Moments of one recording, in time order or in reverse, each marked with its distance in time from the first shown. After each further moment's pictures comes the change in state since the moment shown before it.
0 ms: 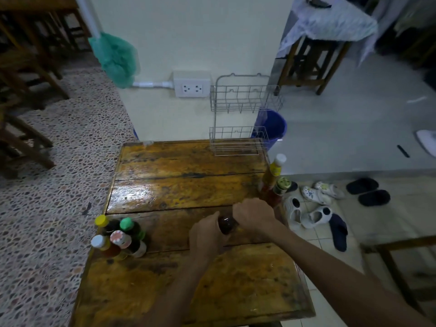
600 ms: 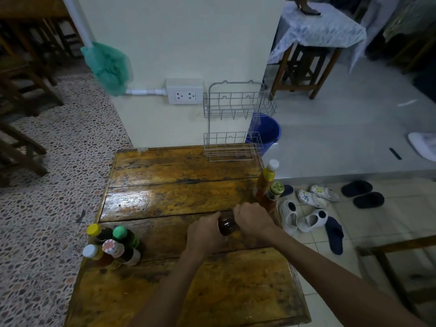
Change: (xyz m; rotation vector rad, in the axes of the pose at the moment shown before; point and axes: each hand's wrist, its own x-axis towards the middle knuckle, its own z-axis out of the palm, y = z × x) left_hand 0.025 0.019 -0.022 0.085 -0.217 0.060; right_hand 0.000 0.021 0.003 0.162 0.007 0.006
